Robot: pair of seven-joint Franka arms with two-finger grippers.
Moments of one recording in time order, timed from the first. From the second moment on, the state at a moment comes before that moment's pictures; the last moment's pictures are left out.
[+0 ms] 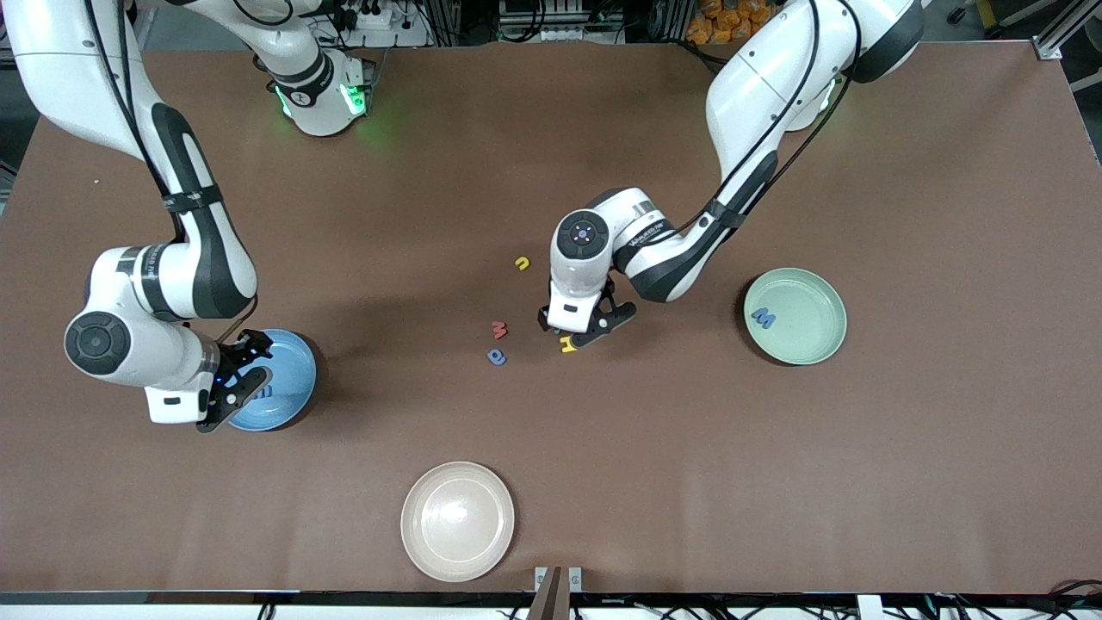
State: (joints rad) left arm -0.44 0.85 -0.43 -1.50 0.37 2.28 -1.62; right arm -0.01 0.54 0.03 -1.66 -0.11 2.08 -0.75
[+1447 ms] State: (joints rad) left arm -0.47 0.95 -0.40 -1.39 0.37 2.30 -1.85; right arm -0.01 0.54 0.03 -1.67 -0.11 2.08 -0.75
